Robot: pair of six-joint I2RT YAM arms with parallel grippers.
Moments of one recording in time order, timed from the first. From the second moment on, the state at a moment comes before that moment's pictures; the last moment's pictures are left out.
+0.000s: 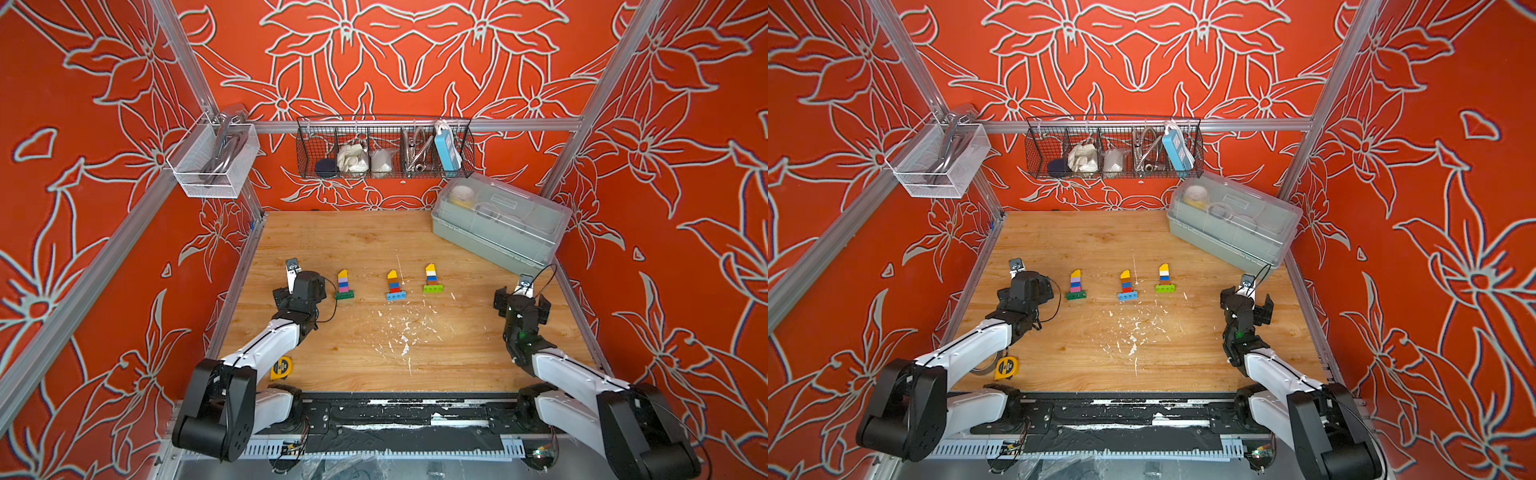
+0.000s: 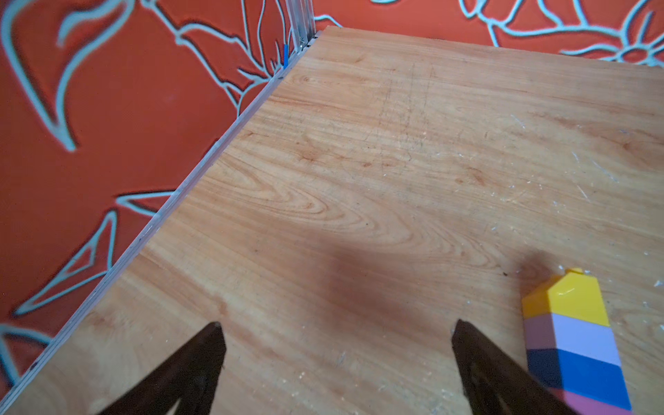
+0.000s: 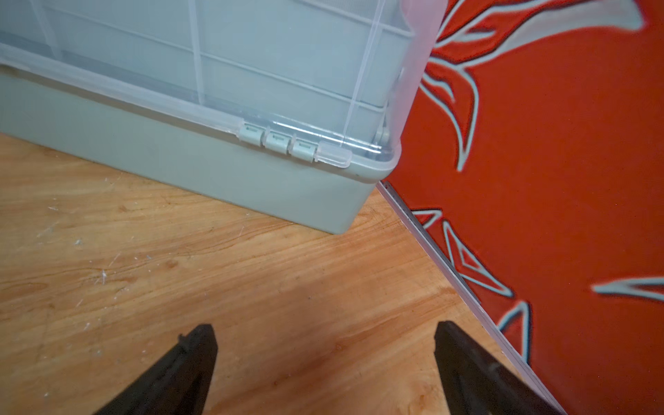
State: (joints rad) left arm -0.13 1.23 0.49 0.12 -0.54 -0.26; right arm 0.23 1.06 0.20 0.51 0.65 0.02
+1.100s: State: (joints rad) left arm -0.02 1.41 0.30 0.67 -0.20 -0.10; right arm 0.15 1.43 0.23 0.87 0.37 -0.14
